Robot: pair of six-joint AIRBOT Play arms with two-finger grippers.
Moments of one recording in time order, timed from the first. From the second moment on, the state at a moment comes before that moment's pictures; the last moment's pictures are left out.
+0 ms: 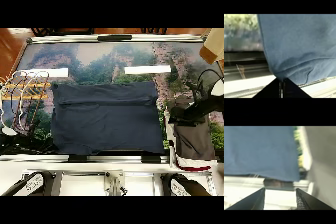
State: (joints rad) left arm 0.46 -1.07 0.42 1.07 -1.28 -1.12; right arm -0.11 -1.10 1.11 -1.35 1.65 1.55
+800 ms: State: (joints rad) left arm 0.45 -1.07 0.47 1.06 -1.29 -1.09; right arm 0.10 -1.08 0.66 -1.46 1.36 1.74
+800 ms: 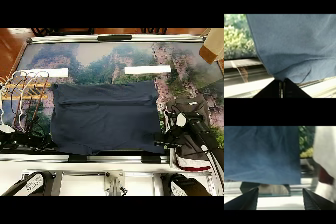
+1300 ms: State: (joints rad) left arm 0.45 -1.07 0.47 1.06 -1.31 -1.09; right arm 0.10 -1.18 0.65 -1.47 1.31 1.74
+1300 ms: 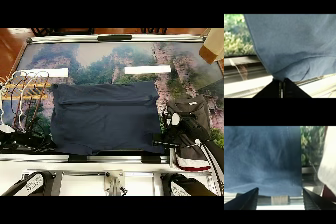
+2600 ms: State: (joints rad) left arm 0.45 -1.08 0.89 1.00 -1.36 -1.09; right arm 0.10 -1.21 1.04 -1.54 1.23 1.64
